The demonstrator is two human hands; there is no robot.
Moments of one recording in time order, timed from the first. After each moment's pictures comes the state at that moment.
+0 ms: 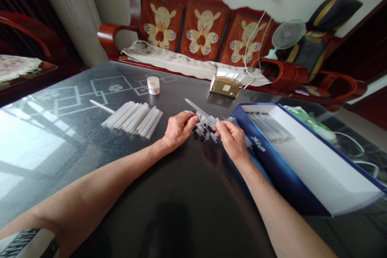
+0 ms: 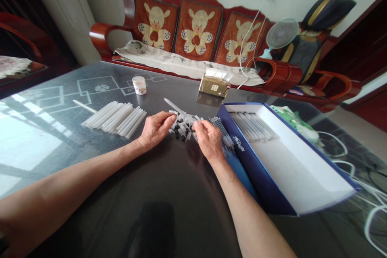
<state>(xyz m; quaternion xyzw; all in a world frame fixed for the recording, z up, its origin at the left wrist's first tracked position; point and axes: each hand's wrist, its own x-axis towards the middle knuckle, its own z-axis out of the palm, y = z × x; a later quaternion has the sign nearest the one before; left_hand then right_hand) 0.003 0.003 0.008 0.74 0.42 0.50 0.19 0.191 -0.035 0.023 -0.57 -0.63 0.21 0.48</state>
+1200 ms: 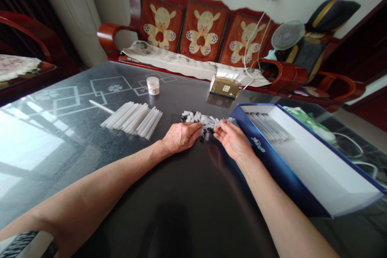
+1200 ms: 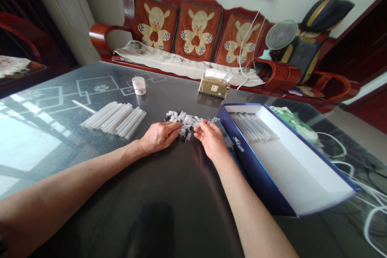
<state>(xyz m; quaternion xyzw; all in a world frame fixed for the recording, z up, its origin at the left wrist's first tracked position) 0.003 0.000 -0.004 0.87 0.40 0.29 0.05 0.200 -0.018 0.010 -0.48 -0.36 0.53 0.59</state>
